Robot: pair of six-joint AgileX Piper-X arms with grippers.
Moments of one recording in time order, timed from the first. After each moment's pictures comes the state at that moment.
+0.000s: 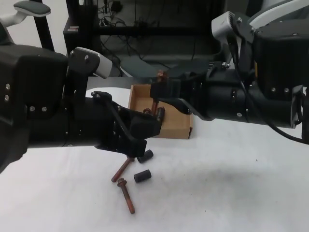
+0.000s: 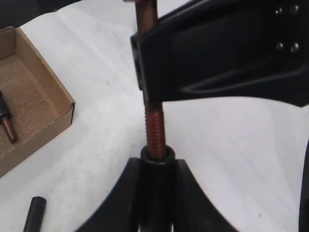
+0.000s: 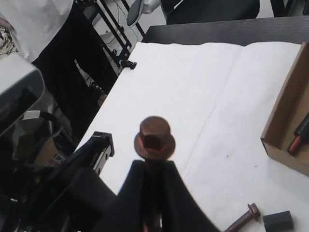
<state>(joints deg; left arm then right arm) -28.7 69.8 -40.7 4.7 31.9 -2.5 37.1 75.7 -49.3 -2.1 -16.3 30.5</state>
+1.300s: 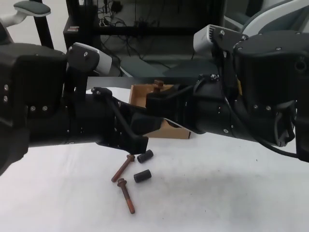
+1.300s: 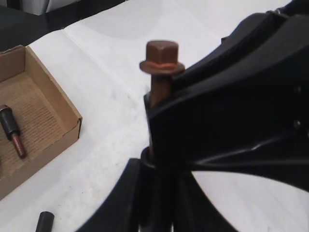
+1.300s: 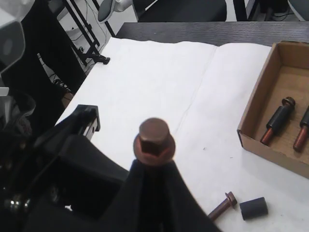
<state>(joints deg) -28.7 69.8 -40.4 1.7 29.9 -2.5 44.6 74.5 -49.3 2.2 -3.6 27.9</state>
